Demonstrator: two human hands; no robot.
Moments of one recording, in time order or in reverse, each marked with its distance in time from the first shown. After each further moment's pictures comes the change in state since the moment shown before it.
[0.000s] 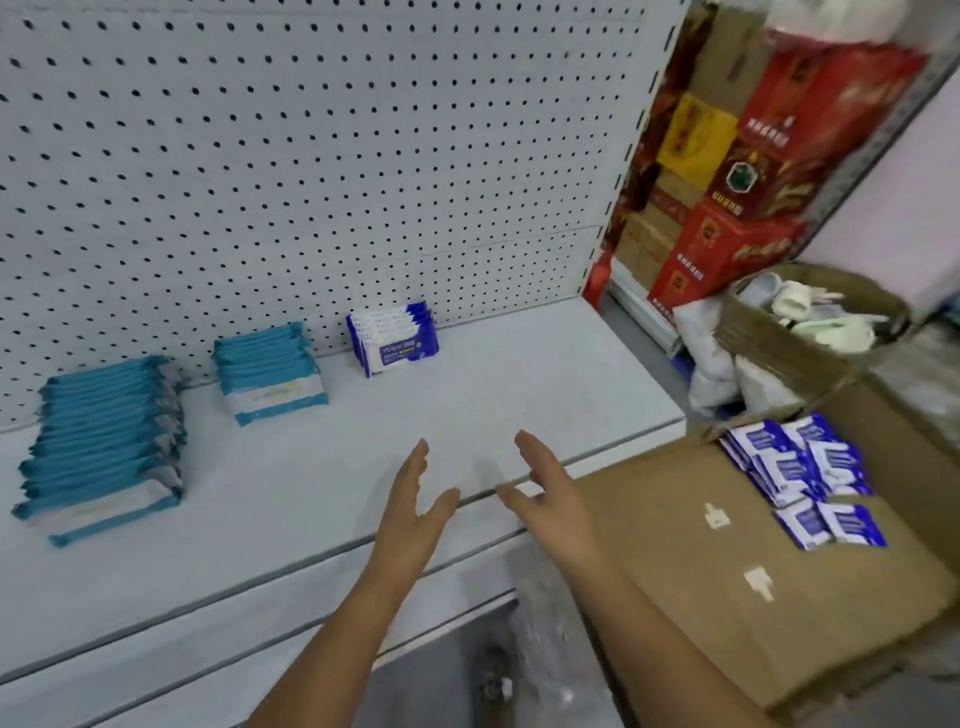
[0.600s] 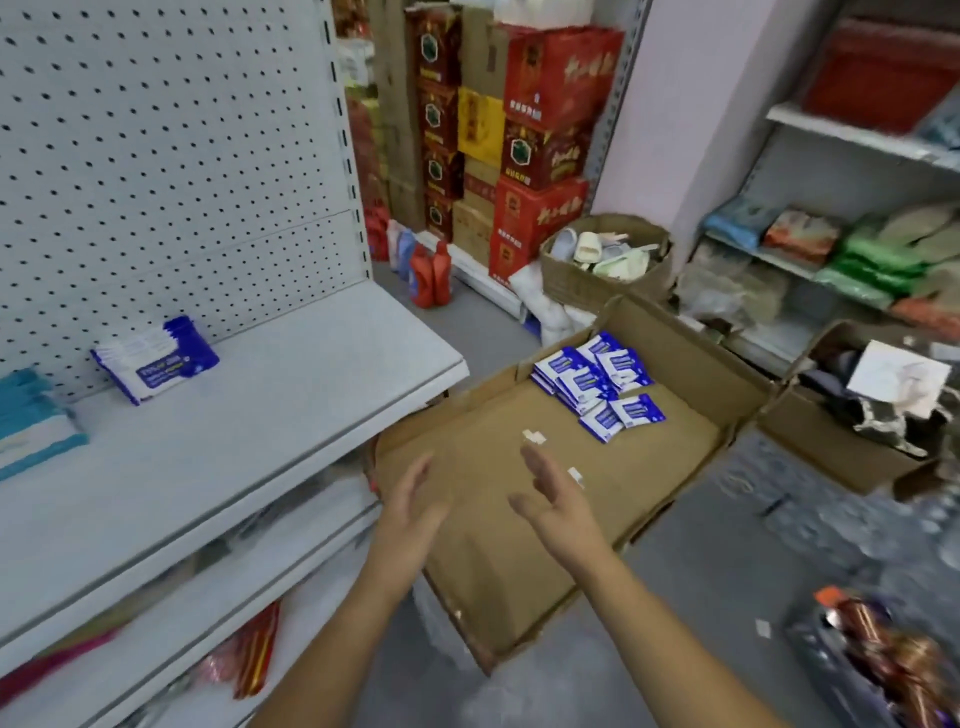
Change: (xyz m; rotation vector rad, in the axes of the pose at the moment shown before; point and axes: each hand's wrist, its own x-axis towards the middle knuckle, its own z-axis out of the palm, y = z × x) left_hand -0.110 0.027 0.227 -0.009 -0.346 0.035; right_hand -0.173 0.109 -0.217 0.124 0.317 0.159
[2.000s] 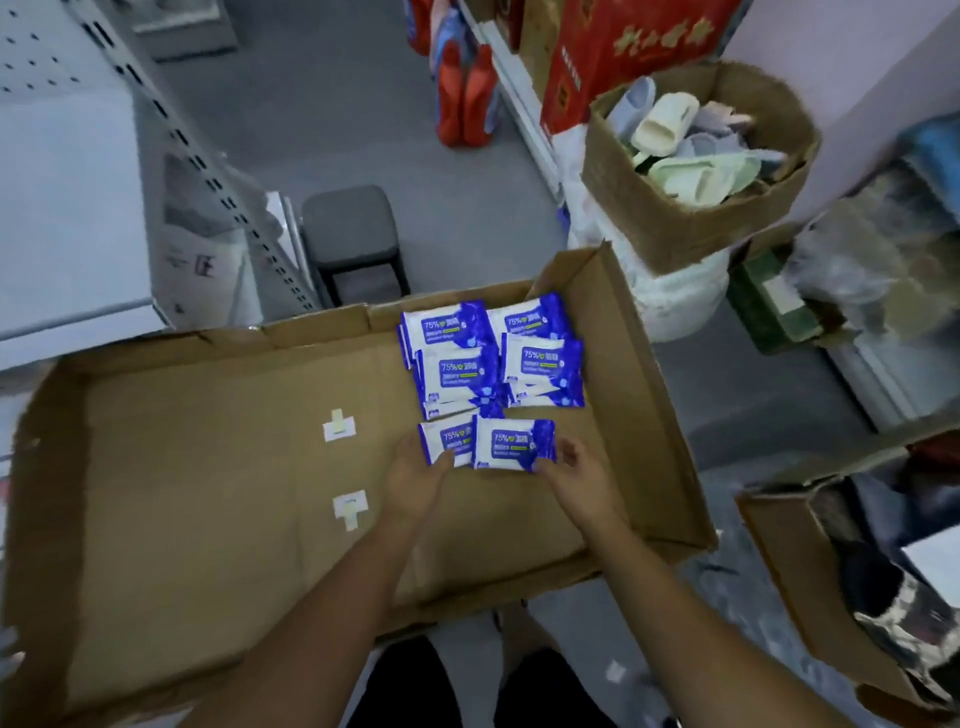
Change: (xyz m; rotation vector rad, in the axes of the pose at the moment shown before) left_hand 0.334 -0.086 0.450 0.150 0.426 -0.483; right_hand 0.406 0.219 -0.380 -0.280 -0.248 0.347
